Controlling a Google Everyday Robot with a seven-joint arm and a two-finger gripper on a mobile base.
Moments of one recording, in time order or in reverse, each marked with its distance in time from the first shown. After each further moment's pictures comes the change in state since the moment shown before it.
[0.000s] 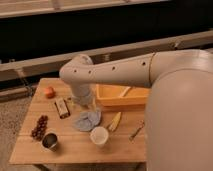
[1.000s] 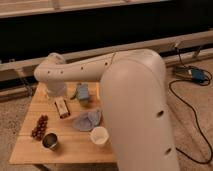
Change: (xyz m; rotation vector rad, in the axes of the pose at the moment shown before) arm -0.098 0.159 0.020 -0.131 -0.230 -0.304
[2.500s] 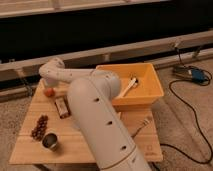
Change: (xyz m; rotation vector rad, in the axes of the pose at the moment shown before) arm -0.148 0.023 0.135 -0.155 -0.178 -0.141
